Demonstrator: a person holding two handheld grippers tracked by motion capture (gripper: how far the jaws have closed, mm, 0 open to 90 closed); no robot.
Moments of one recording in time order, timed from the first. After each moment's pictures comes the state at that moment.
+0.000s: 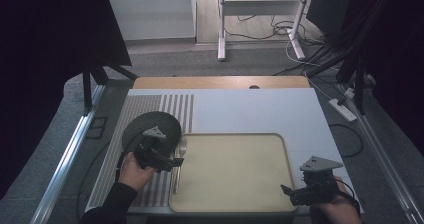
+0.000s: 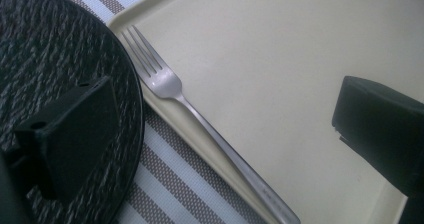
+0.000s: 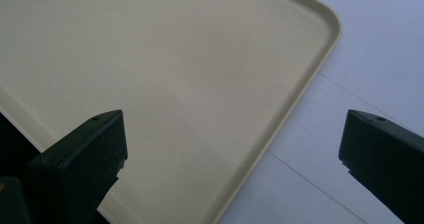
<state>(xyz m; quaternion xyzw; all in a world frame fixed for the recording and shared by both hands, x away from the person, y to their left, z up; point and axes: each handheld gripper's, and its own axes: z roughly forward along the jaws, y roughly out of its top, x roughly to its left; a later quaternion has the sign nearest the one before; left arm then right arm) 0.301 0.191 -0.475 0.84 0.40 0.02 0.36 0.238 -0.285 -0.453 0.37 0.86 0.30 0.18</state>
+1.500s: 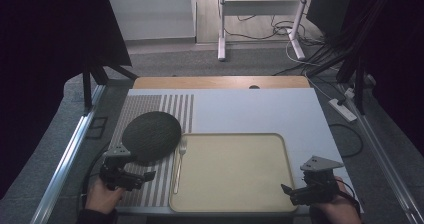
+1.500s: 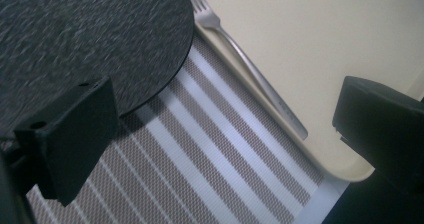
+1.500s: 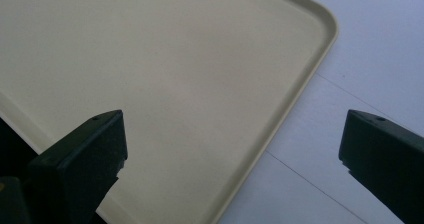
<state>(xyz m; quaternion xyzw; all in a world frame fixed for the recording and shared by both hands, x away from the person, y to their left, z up) 0.236 0.259 -0.482 0.80 0.45 0.06 0.38 0.238 -0.285 -0.453 0.38 0.86 0.30 0.18</state>
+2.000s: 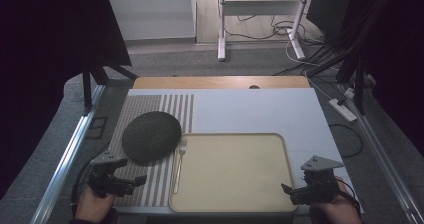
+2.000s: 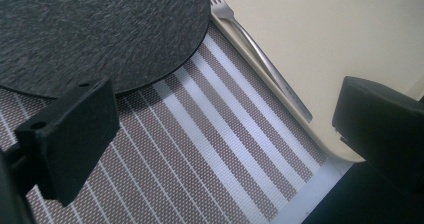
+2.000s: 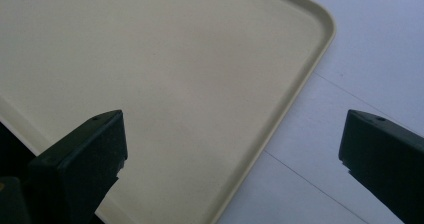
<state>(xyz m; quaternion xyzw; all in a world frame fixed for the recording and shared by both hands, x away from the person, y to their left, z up) 0.215 0.274 -0.479 0.79 0.47 0.08 0.38 0.238 -0.286 -0.453 0.38 0.85 0.30 0.18</state>
